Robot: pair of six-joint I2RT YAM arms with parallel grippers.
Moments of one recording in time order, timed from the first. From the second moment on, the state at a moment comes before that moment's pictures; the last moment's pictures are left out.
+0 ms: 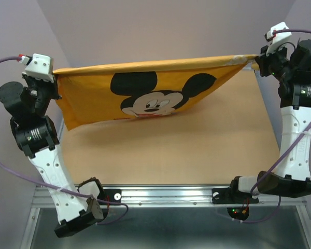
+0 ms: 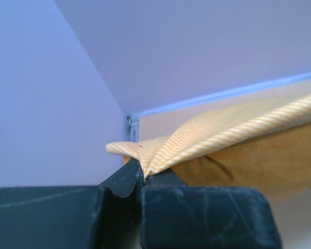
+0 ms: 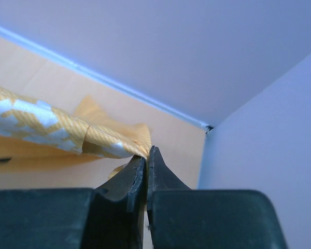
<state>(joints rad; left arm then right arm) 0.46 1.00 1.49 -0.52 0.53 0.26 -0.18 1.34 1.84 -0.71 -0.34 -0.44</state>
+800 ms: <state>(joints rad) 0.22 1.61 1.36 -0.26 0.36 0.14 -0.13 2.06 1.99 -0.51 -0.23 -0.26</state>
